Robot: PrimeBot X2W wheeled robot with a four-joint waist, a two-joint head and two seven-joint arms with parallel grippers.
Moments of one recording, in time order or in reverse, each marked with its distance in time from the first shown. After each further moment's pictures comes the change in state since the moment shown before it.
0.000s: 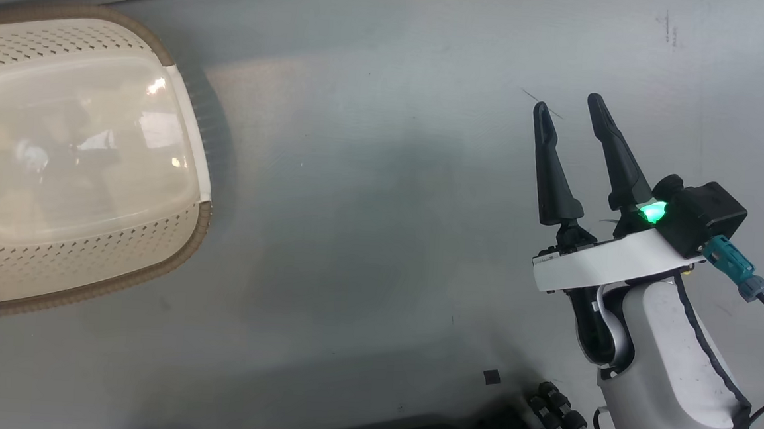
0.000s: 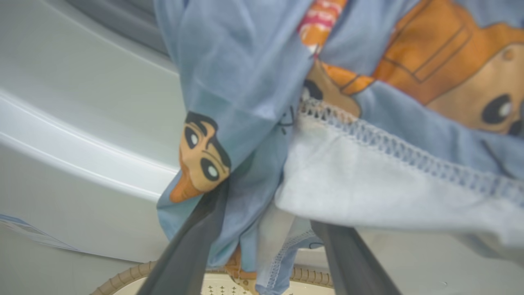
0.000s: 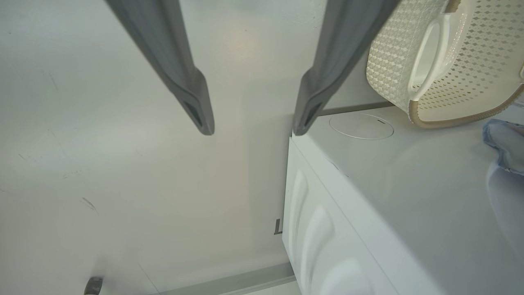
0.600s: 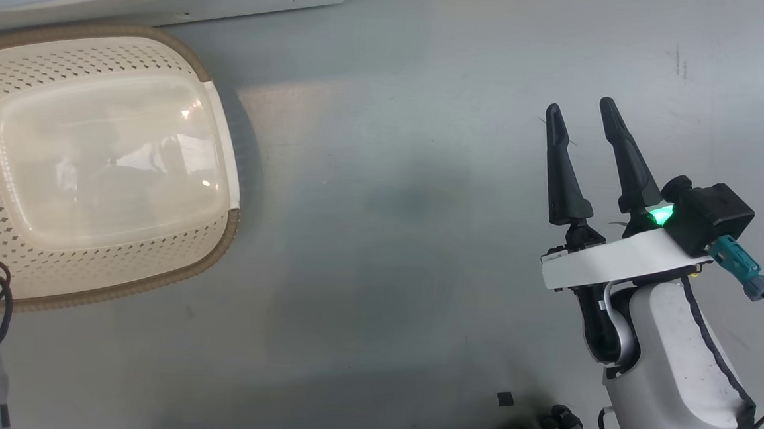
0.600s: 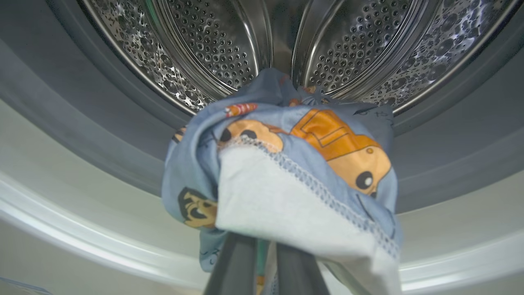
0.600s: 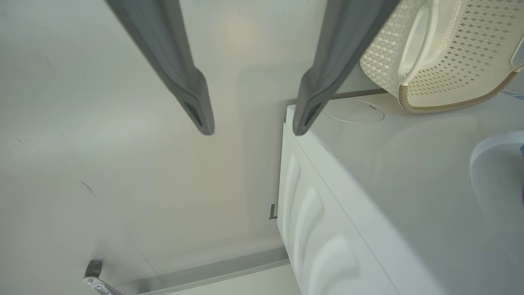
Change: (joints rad) left arm 0.044 -0.035 -0.044 -0.207 0.010 -0.002 -0.006; right arm 0.002 0.000 -0.026 0.022 -0.005 0.000 0.000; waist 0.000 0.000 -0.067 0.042
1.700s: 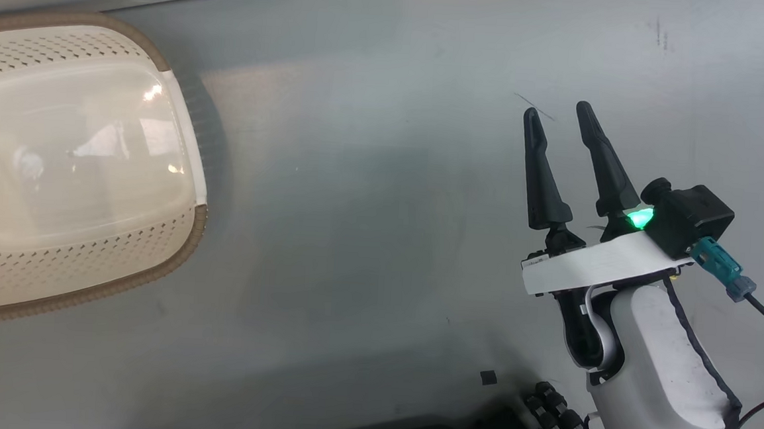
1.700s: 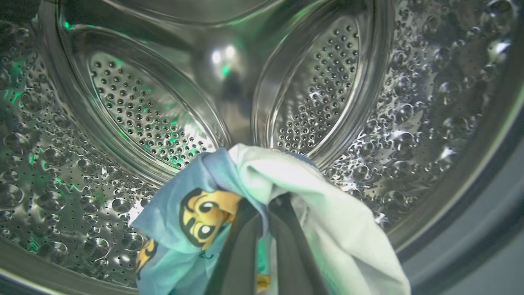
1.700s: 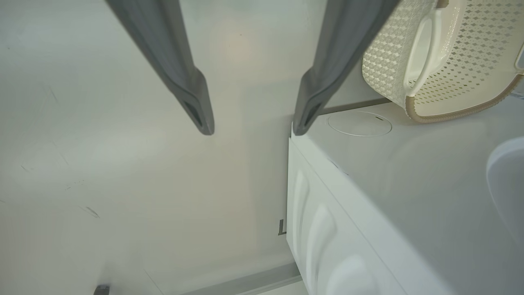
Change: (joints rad) left arm -0.336 0.240 -0.114 -0.033 -0.001 -0.004 0.188; right arm -0.001 -0.001 0.066 -0.012 0.059 -0.001 0.000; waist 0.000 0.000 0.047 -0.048
